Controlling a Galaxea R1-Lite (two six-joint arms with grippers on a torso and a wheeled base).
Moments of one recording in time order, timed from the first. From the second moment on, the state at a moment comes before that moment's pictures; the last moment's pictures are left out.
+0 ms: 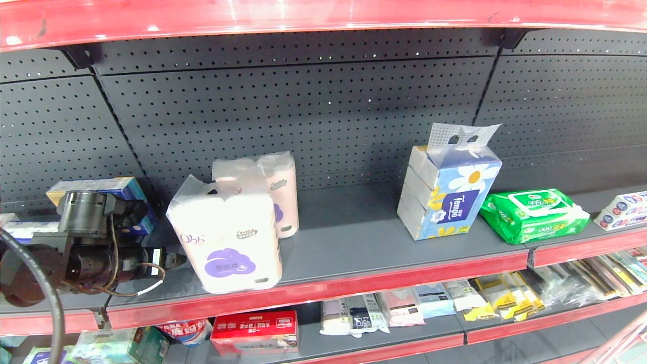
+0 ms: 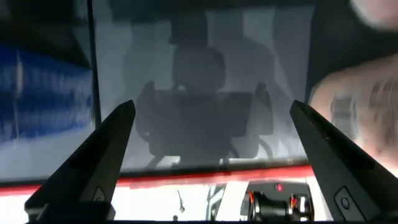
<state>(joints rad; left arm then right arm) 0.03 1.77 -0.62 -0.36 0.03 -0.02 0.16 0.10 0.00 0.00 0.03 0.00</state>
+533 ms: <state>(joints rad) 0.03 1.83 -0.65 -0.39 0.03 -0.02 0.16 0.10 0.00 0.00 0.03 0.00</state>
